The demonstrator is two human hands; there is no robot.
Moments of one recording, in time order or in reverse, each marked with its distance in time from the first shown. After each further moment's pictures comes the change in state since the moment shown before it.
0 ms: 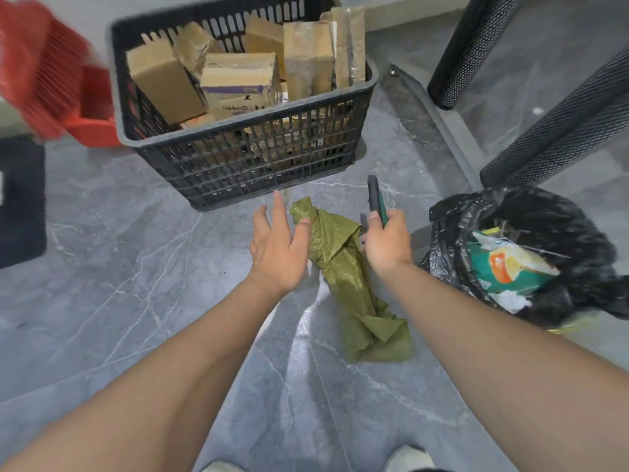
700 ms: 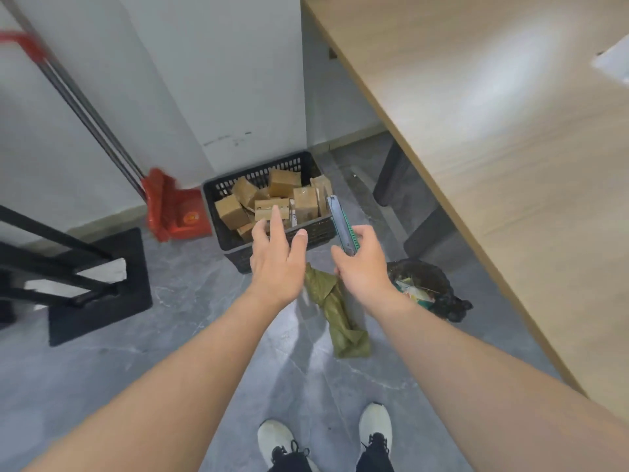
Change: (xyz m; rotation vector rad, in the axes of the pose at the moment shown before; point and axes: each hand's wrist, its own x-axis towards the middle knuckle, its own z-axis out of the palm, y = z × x) left_hand -0.189 0.333 -0.310 -0.036 0.031 0.104; right_hand -0.277 -0.361 -0.229 0.230 -0.135 -0.150
